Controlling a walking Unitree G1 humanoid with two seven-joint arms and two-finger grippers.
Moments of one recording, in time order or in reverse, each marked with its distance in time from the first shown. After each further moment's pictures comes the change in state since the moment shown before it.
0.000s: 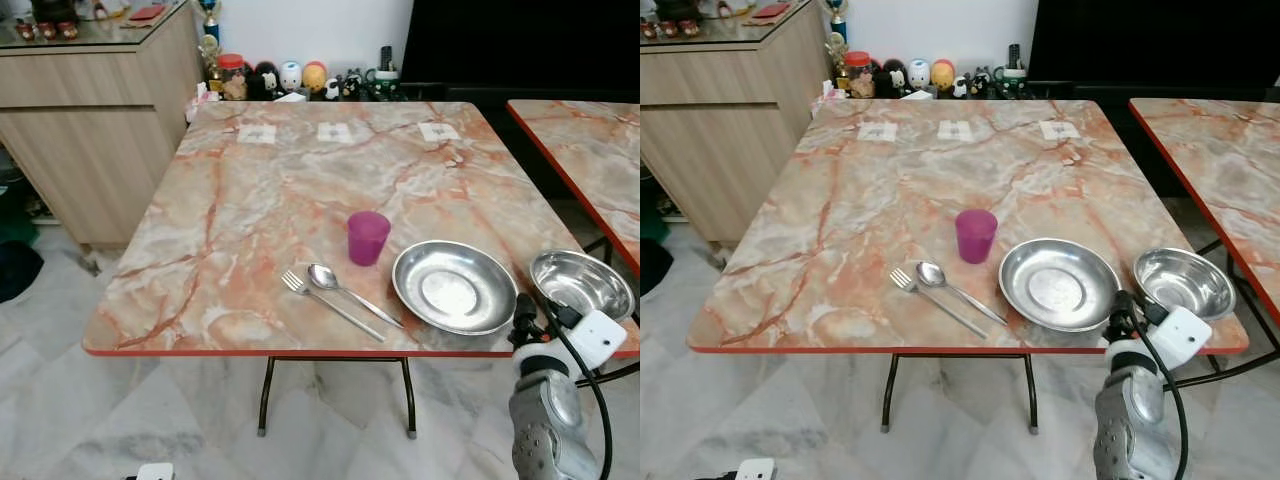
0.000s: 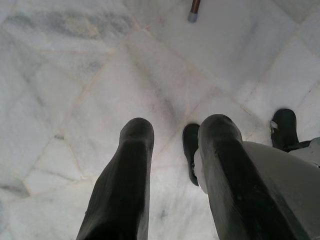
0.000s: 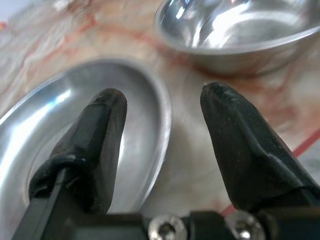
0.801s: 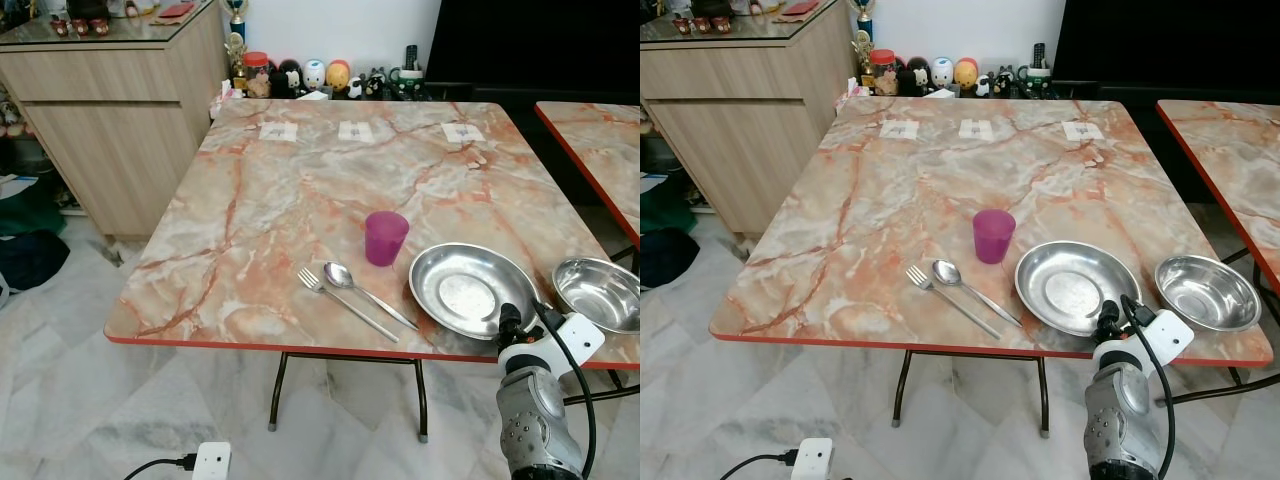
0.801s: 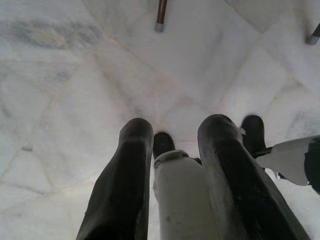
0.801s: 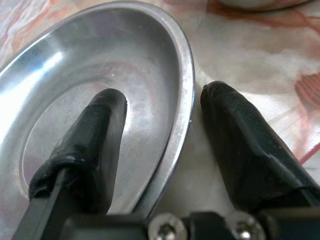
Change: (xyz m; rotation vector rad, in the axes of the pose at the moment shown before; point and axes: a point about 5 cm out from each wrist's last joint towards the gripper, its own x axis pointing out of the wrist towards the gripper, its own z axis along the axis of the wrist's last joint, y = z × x) left arm 0.012 -0.067 0.021 0.017 -0.029 -0.069; right arm 0.011 0.001 -0.015 0.069 0.093 -0.059
